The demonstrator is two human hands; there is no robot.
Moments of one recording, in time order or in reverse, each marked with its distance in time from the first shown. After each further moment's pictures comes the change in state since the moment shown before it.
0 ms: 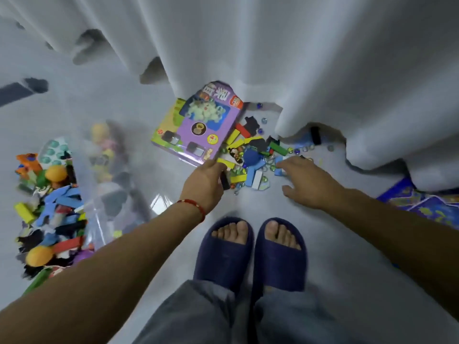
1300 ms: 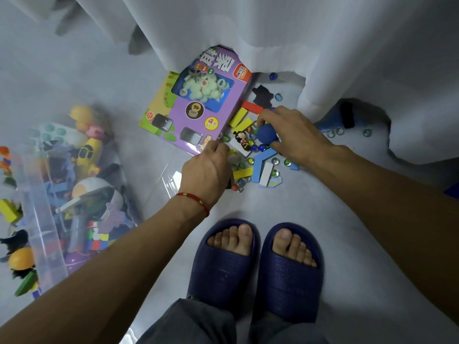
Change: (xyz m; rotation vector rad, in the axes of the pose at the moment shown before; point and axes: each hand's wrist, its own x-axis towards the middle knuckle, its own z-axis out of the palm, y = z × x) left_hand 0.047 -0.009 0.039 0.290 0.126 -0.007; right_hand 0.121 -0.005 0.004 0.155 0.185 -0.208
